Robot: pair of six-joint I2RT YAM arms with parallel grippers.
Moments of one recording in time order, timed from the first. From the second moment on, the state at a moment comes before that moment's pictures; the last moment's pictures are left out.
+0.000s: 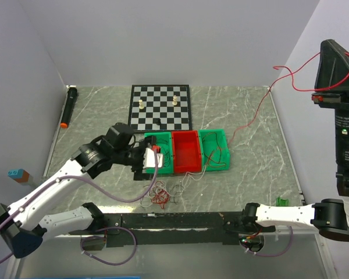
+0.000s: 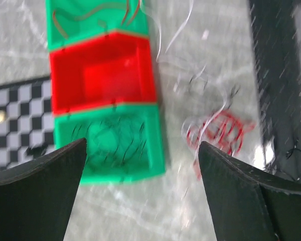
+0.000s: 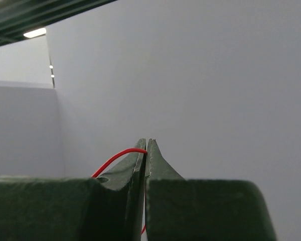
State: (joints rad) left arm -0.75 1.01 1.04 -0.73 0.50 0.81; right arm 1.16 0.97 1.88 0.08 0.53 -0.59
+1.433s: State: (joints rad) left arm -1.13 1.38 0.87 0.15 0.36 0.24; right arm 1.17 0.96 1.94 -0.01 0.40 -0.41
